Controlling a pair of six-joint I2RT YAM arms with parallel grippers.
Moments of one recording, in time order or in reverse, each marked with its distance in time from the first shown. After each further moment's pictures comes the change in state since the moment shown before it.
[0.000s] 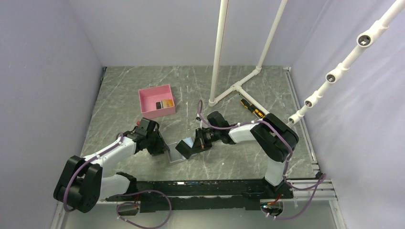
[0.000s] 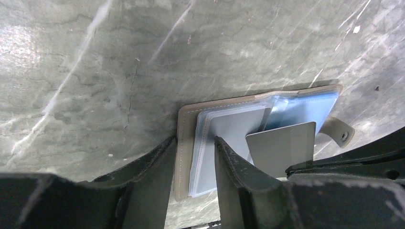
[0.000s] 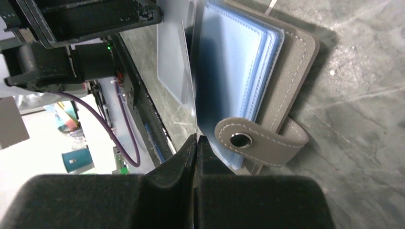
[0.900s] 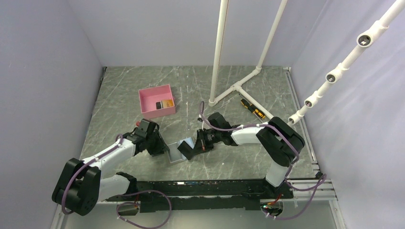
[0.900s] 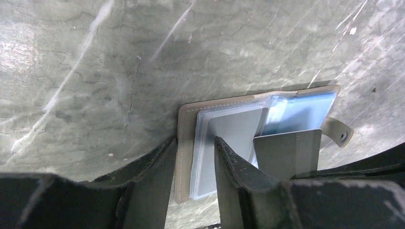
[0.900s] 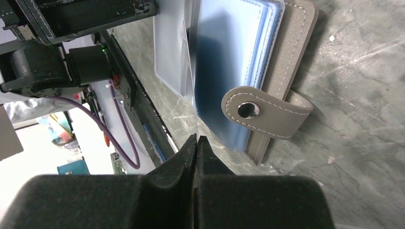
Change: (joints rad) left arm -0.011 -0.028 -0.021 0.014 -0.018 -0.018; right arm 0.020 -0.078 -0.032 -0.047 0.073 0.028
